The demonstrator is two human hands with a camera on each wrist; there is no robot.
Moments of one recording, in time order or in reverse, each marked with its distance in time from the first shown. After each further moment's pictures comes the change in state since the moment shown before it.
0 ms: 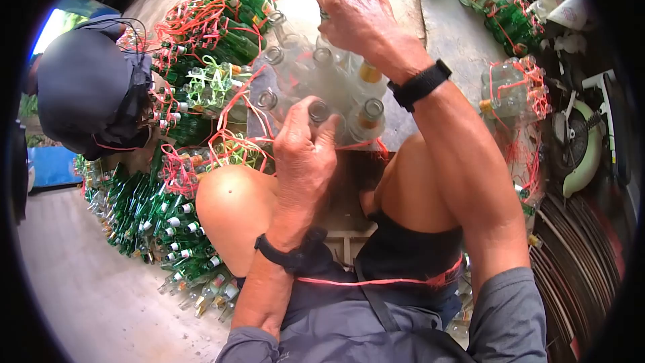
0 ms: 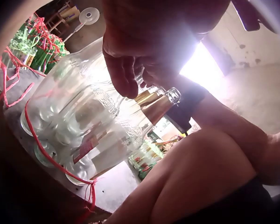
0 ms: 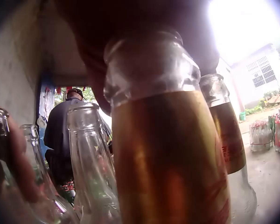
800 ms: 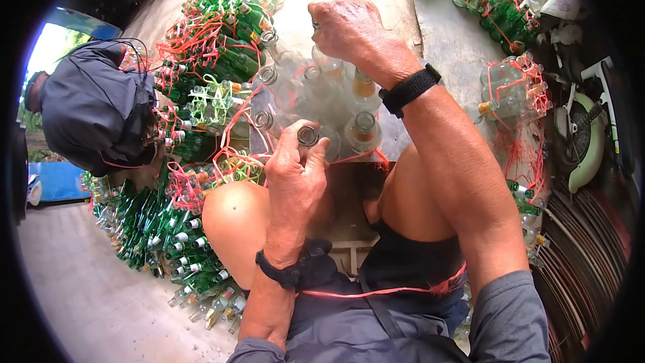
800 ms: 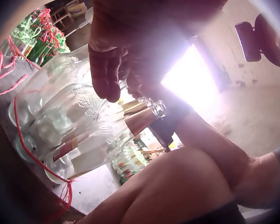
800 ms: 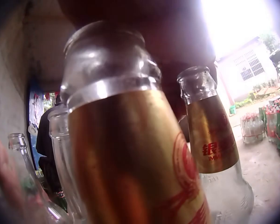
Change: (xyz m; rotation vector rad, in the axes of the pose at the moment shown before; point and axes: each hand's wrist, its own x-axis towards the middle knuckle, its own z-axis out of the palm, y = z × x) left_hand -0.004 0.000 -0.012 -0.004 -0.033 -0.049; right_hand 0.004 0.002 -0.004 0.026 0.031 0.076
